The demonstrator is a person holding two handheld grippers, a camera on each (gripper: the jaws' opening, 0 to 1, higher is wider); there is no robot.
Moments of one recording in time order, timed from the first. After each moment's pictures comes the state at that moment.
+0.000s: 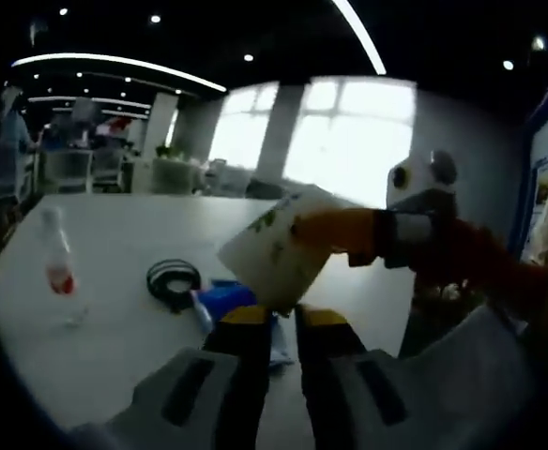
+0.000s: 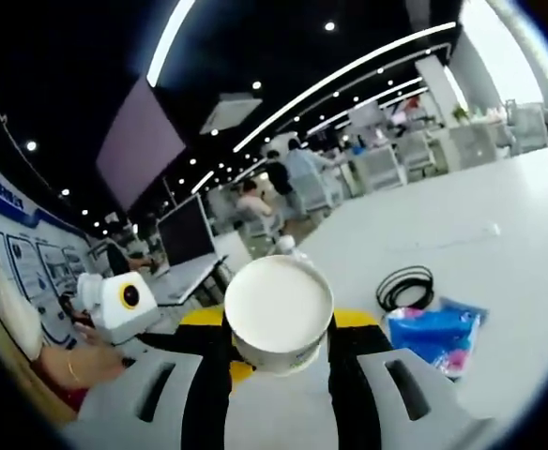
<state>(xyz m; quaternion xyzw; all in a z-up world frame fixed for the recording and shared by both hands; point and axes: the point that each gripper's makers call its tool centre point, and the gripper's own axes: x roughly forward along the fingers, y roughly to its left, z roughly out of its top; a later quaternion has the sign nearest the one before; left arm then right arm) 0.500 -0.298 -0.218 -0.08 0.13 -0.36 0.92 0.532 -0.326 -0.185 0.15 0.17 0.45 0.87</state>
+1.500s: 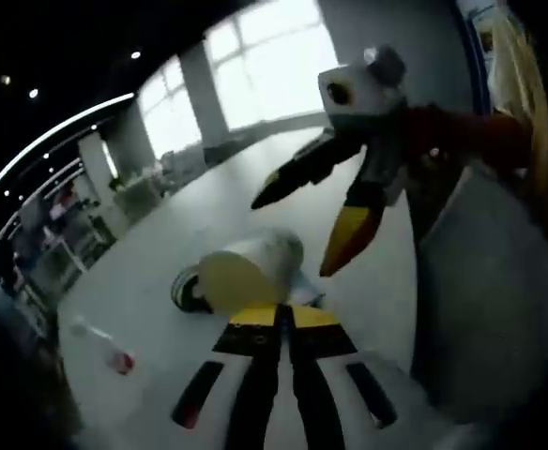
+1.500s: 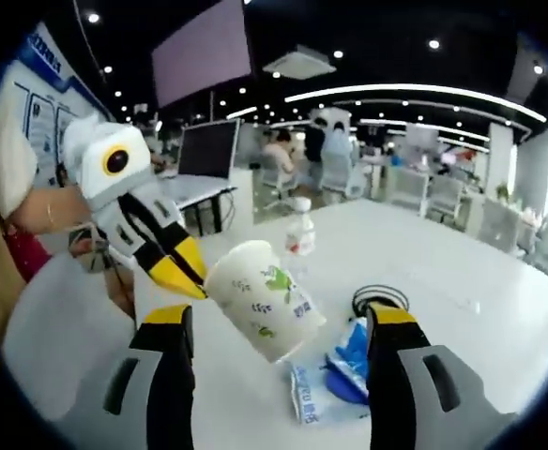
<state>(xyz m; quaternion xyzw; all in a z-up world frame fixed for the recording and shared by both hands) 0.473 -0.289 -0.226 0.24 0.18 -0.45 0.84 0.510 -0.324 -0.215 -0.14 0.13 0.52 0.83</state>
